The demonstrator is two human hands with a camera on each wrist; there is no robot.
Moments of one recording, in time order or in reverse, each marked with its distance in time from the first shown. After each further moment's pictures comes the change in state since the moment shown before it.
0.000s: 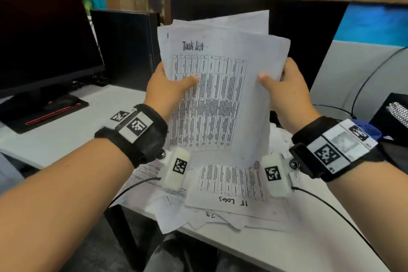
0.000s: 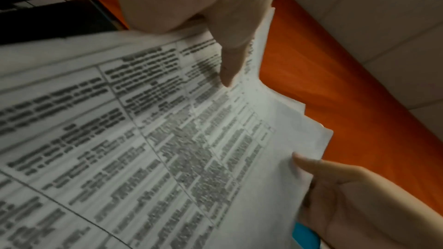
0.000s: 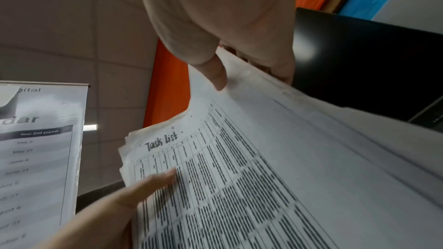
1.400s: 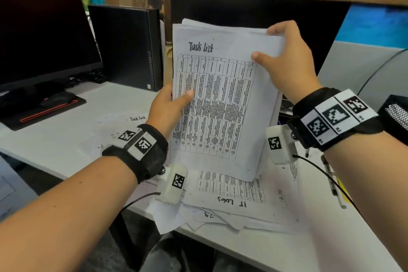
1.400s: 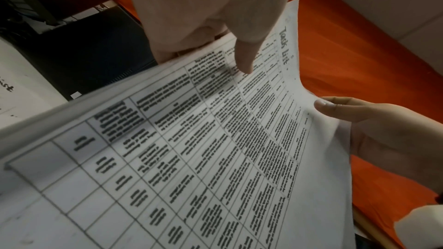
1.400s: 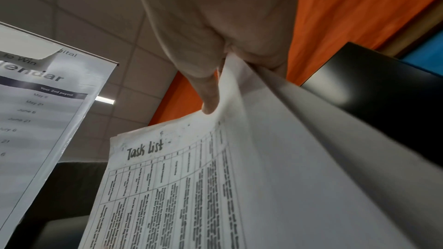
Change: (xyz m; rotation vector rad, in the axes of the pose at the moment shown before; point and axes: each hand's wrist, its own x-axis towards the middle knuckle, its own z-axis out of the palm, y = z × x) left_hand -0.015 -0.036 0.003 -0.003 -0.076 -0.067; right_hand 0.032 -0.030 -0.004 -0.465 0.050 -0.225
